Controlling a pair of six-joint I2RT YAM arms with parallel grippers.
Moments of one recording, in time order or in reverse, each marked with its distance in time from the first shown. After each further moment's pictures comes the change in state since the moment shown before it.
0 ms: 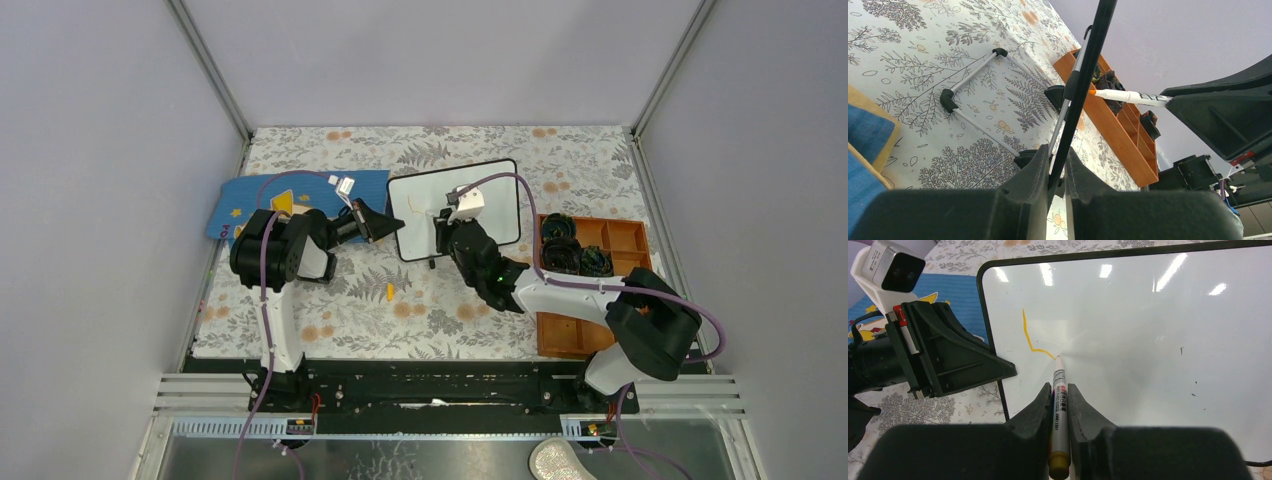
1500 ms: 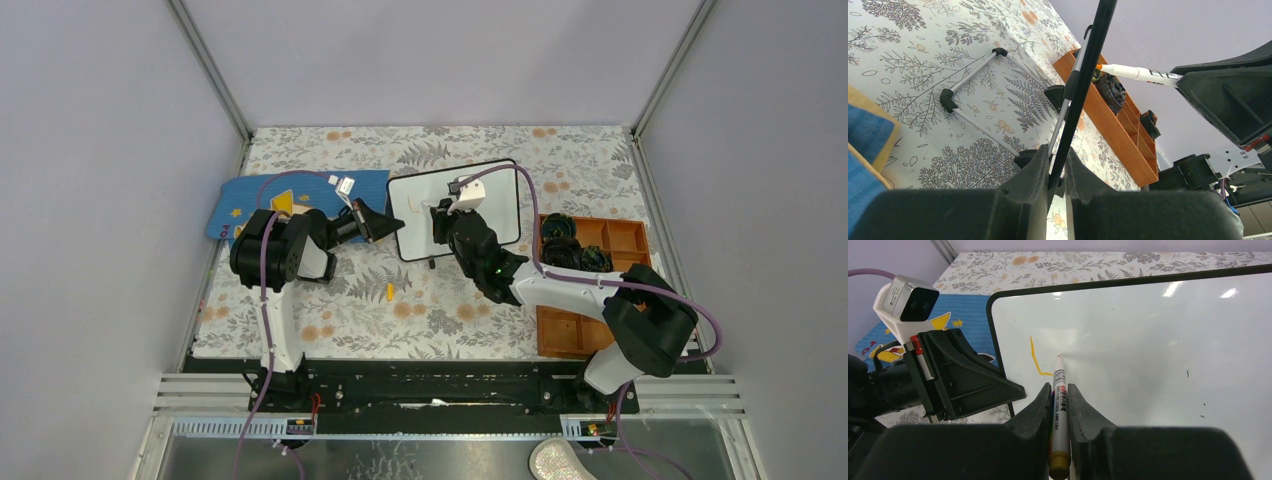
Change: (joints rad) left arm 0.000 0.000 0.000 0.001 0.000 0.000; right arm -0.032 0.021 0.050 0.019 -0.034 0.027
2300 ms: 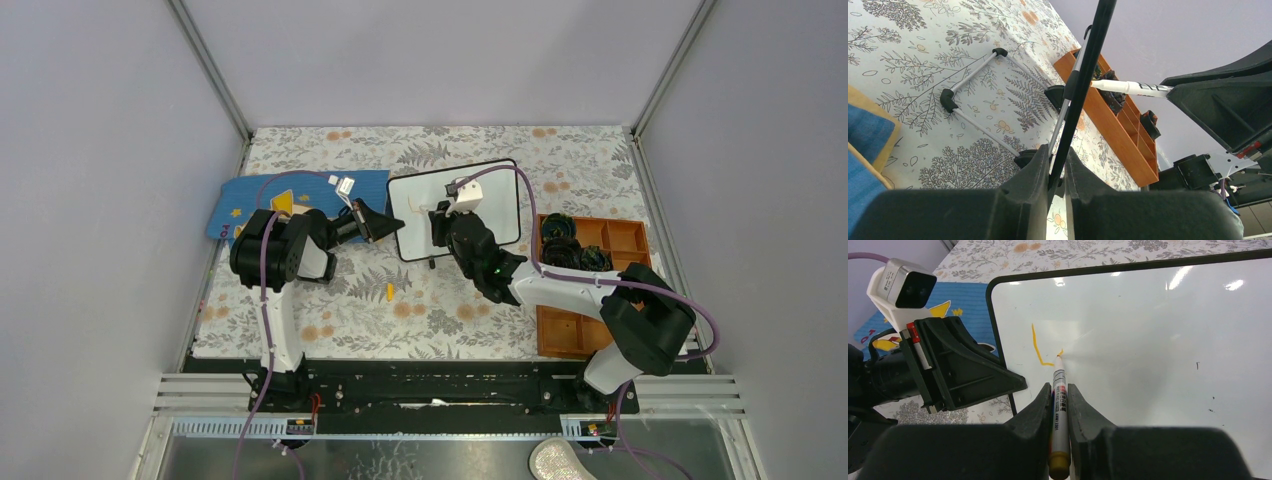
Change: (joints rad) left arm 0.000 0.000 0.000 0.000 0.000 0.000; right arm 0.000 0.011 0.002 -0.028 -0.025 0.014
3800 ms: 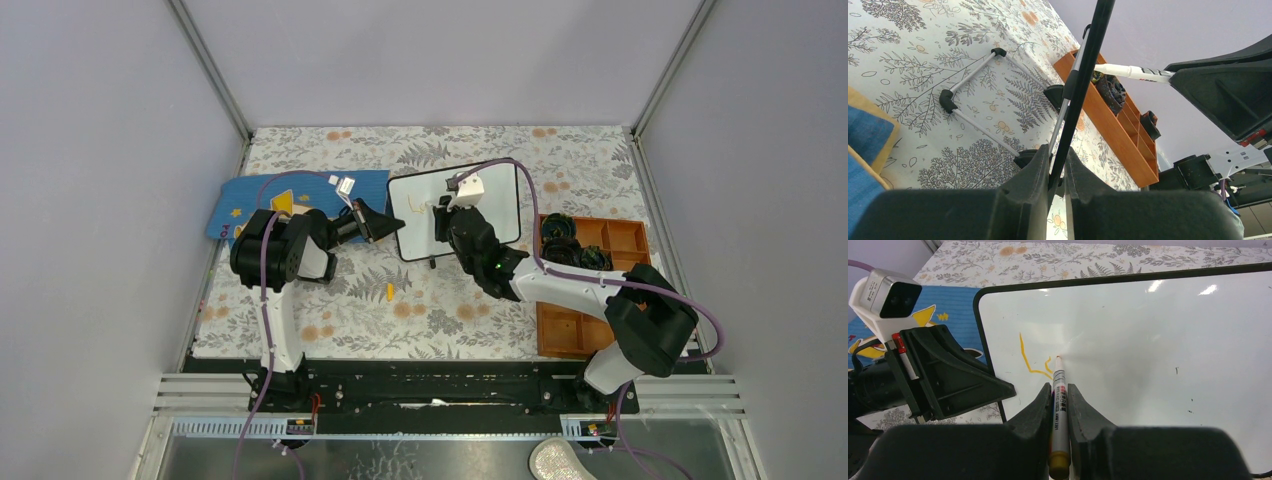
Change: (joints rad) left arm -0.002 0.000 0.000 0.000 0.000 0.000; right arm -0.011 -0.011 0.040 -0.071 0.036 -0.023
